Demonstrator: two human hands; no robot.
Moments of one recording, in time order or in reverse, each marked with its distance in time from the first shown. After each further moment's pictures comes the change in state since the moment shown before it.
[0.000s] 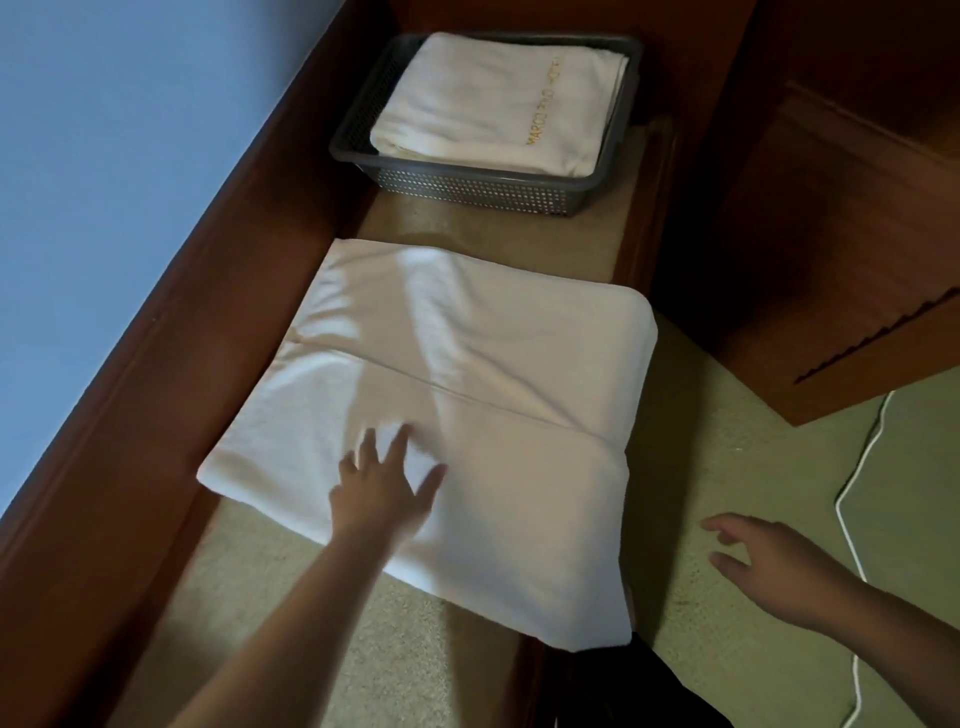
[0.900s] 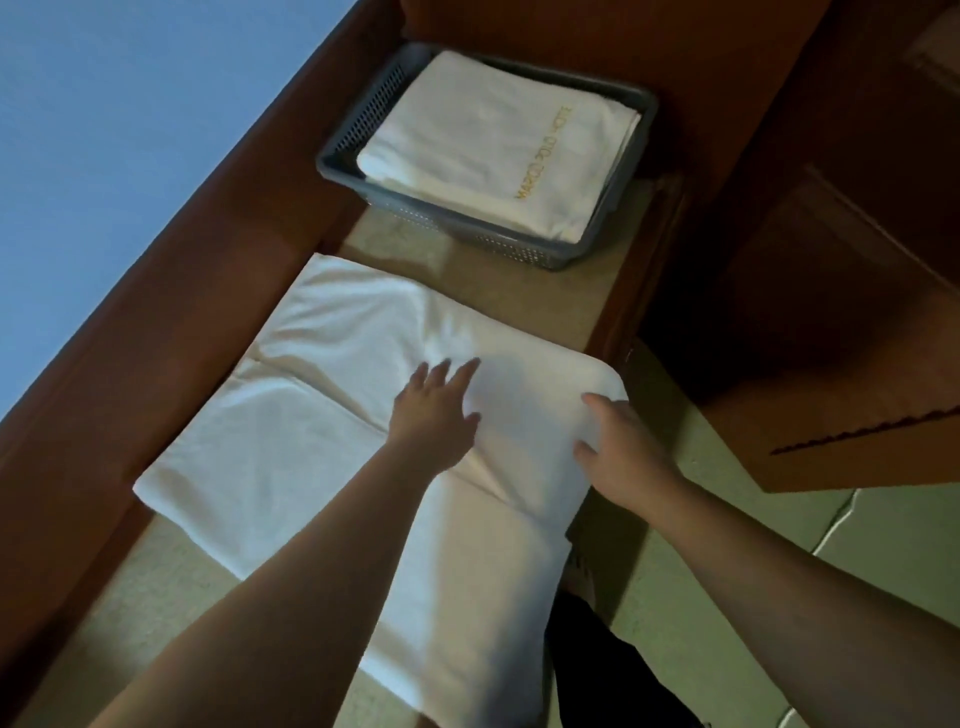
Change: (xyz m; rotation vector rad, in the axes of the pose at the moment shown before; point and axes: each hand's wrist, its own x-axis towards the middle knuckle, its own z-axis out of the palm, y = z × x) left_hand 0.111 0.164 -0.067 -0.044 0.087 0.230; right_hand 0.125 -0.128 -0.144 0.084 0.228 -0.226
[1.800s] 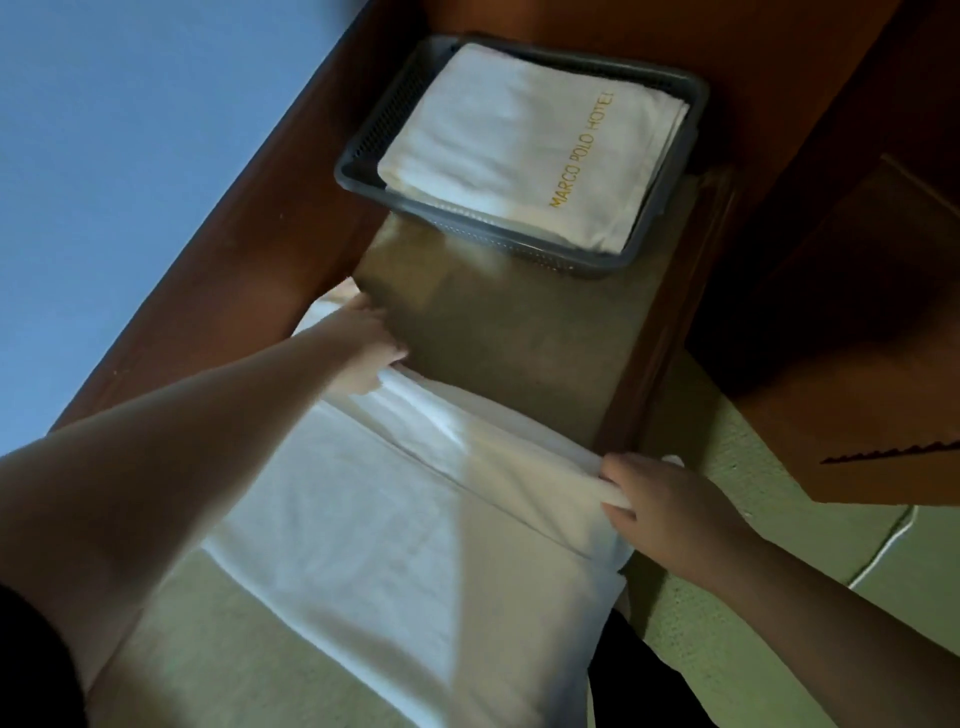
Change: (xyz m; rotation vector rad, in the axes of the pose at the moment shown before) left_hand 0.087 -0.117 -0.119 0.987 -0.264 0.429; right_hand -0.020 -0.010 0.002 -0.344 -0.046 -0.370
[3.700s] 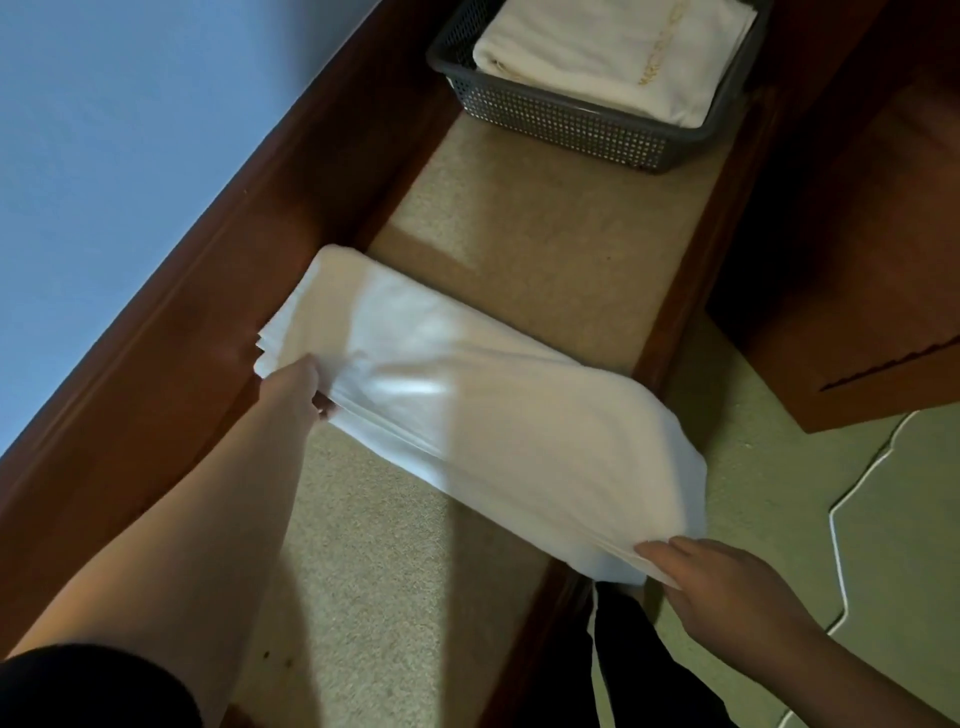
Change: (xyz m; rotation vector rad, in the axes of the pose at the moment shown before) left_hand -0.179 0.113 0.229 -2.494 0.203 -1.556; right_hand -0.192 -0.115 0.159 -0.178 0.037 -0.062
